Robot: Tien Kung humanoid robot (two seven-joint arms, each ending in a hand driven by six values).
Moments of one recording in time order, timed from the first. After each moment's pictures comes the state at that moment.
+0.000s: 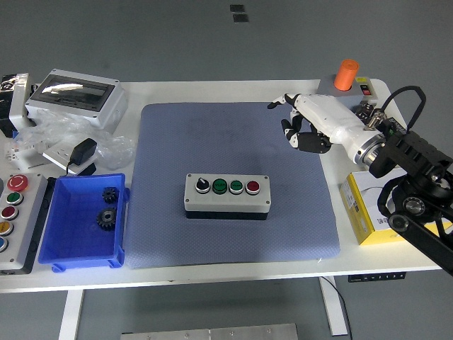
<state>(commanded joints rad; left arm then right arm) -0.05 0.18 -1.70 -0.18 1.46 0.08 0.17 0.46 -0.56 0.92 1.67 -1.87 -0.05 -0.24</state>
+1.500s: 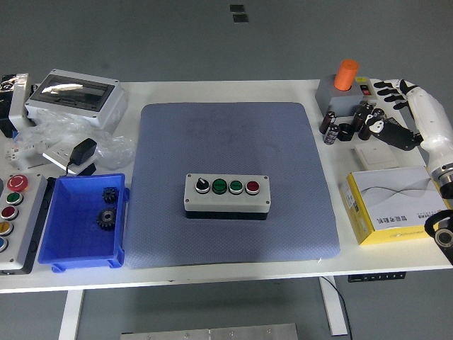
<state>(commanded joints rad) 0.01 0.27 -1.60 -0.44 1.64 0.04 0.09 0.09 -0.51 1.33 1.66 -1.83 -0.27 -0.13</state>
